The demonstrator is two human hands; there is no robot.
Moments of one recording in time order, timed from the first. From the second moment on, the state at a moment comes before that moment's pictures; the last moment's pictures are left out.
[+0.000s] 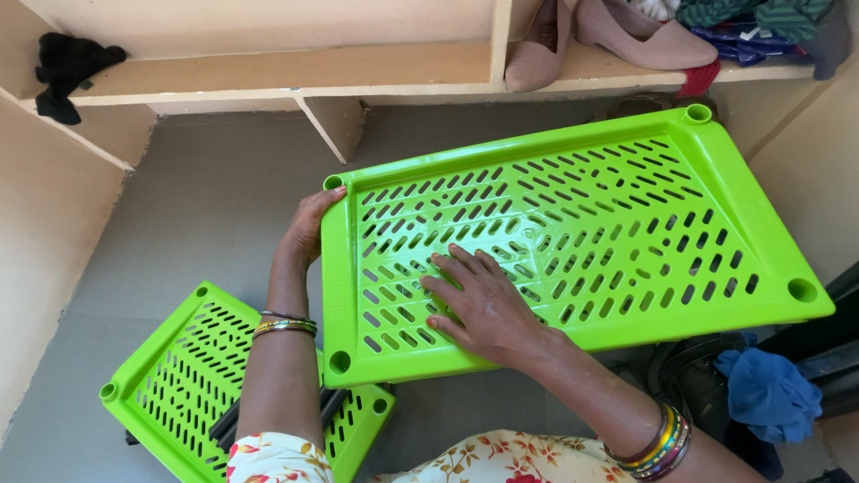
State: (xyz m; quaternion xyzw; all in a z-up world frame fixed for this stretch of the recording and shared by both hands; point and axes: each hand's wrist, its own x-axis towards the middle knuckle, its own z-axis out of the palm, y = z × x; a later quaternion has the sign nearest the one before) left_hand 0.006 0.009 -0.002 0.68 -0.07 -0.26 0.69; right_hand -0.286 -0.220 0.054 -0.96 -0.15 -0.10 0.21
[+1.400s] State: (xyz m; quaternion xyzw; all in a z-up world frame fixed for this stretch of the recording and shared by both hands) left_hand -0.030 0.012 -0.078 0.43 -0.01 -0.20 0.88; right_hand -0.319 -0.263 0.123 -0.98 -0.14 0.16 0.01
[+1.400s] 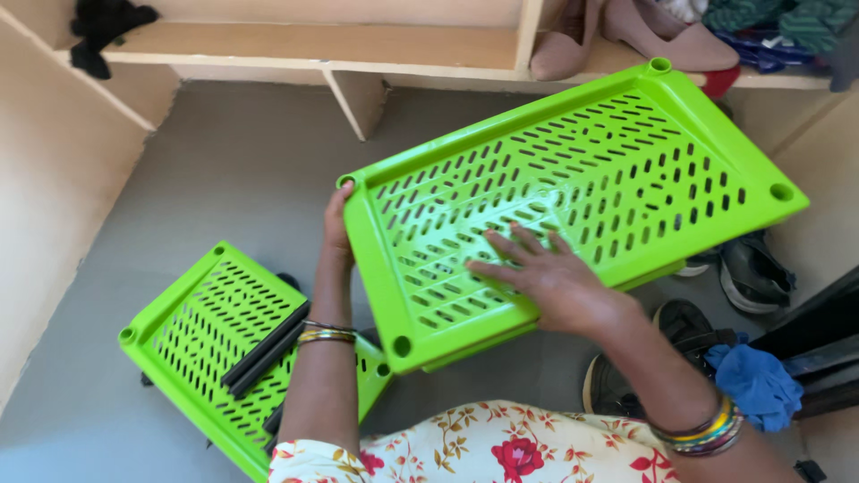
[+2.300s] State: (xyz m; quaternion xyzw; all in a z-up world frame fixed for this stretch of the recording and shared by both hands) left_hand -0.122 0.008 -0.095 0.63 -0.28 -0.15 0.71; right_hand -0.165 -0.145 0.090 -0.98 -0.16 0.11 0.10
